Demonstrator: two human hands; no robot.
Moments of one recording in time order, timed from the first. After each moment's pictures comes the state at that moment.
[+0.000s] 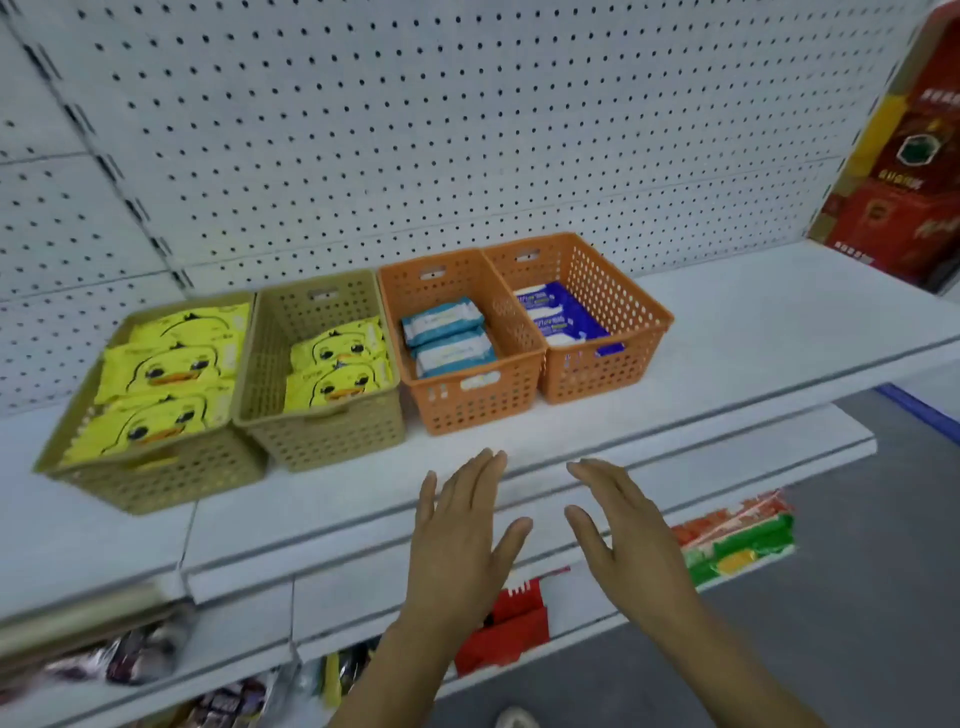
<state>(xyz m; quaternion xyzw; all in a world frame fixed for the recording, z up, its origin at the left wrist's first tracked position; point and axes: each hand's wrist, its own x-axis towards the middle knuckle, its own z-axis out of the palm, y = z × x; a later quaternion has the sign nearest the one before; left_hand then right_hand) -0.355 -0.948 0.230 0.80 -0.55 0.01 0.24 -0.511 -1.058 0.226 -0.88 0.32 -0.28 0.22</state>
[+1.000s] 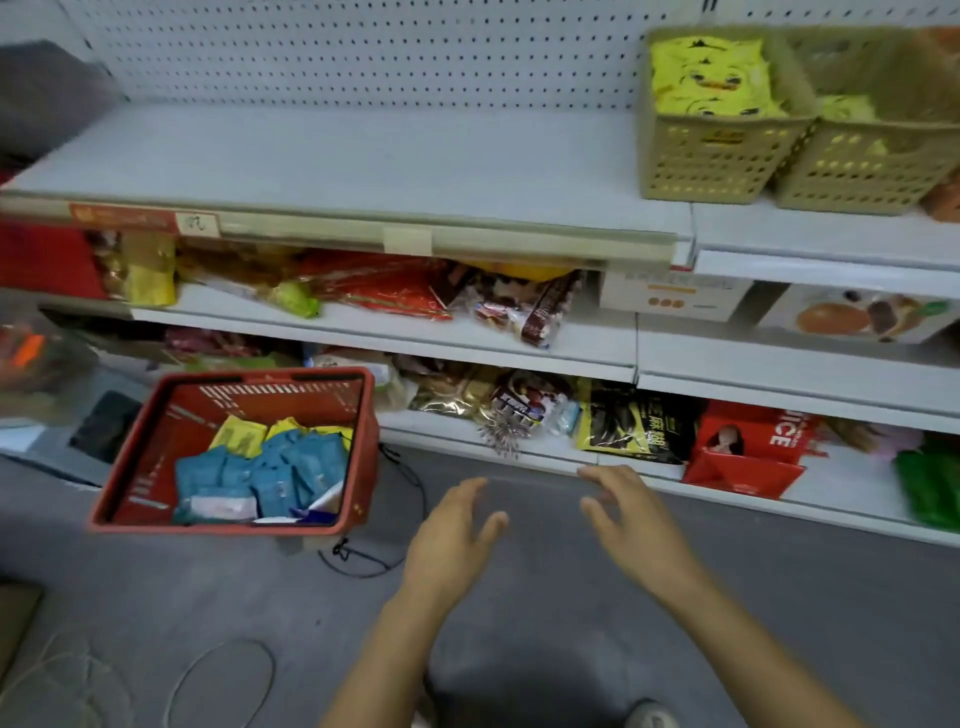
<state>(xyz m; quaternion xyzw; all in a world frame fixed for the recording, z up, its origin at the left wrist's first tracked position) -0.315 -0.377 0.130 0.91 -0.16 -0.22 0.30 -0.401 -0.576 0.149 -0.91 0.18 0.01 0.38</state>
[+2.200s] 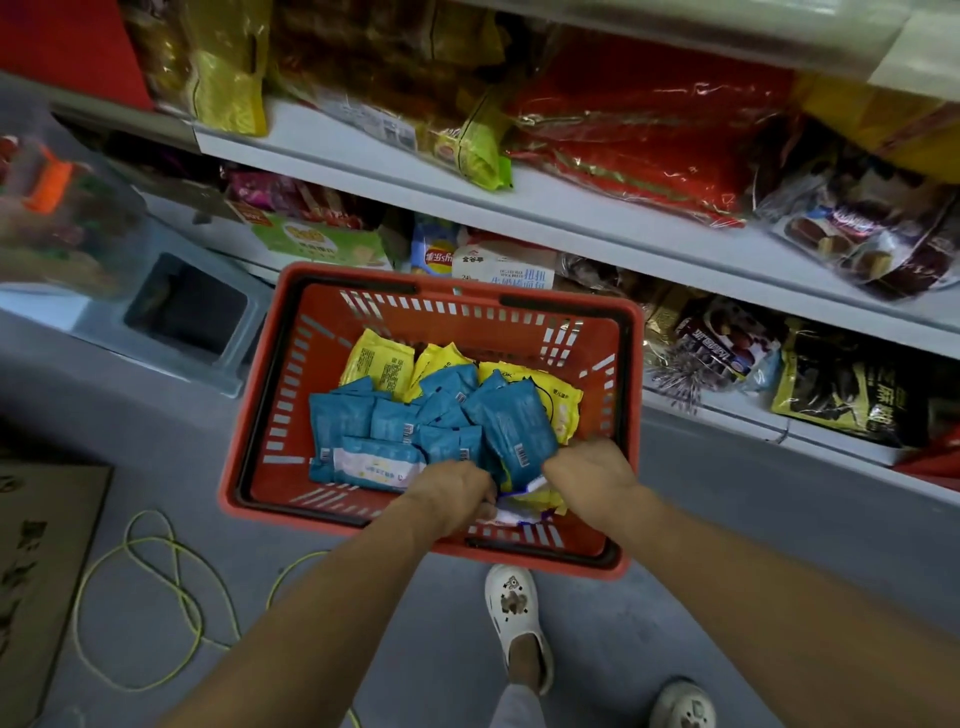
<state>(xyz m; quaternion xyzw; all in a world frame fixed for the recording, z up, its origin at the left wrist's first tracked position) -0.044 -0.094 -0.052 0.83 -0.32 -0.46 -0.02 -0.090 -0.261 -0.026 -0.93 -0.13 0.33 -0.07</state>
